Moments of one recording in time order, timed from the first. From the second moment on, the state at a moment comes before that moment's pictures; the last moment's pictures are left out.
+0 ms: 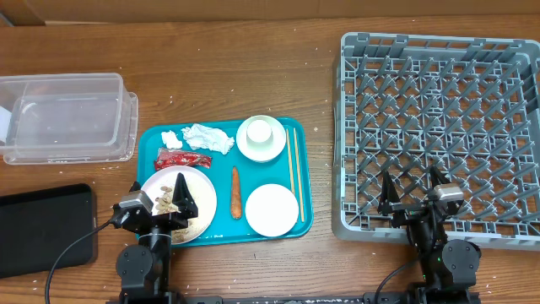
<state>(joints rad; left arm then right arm) 0.05 0.01 0.01 -0.08 -0.01 -0.31 0.03 0.01 0.02 -0.03 -0.11 0.10</state>
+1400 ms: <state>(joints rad) 0.05 0.40 0.64 -0.35 0.27 -0.60 0.03 0.01 0.02 -0.03 -0.11 0.10</state>
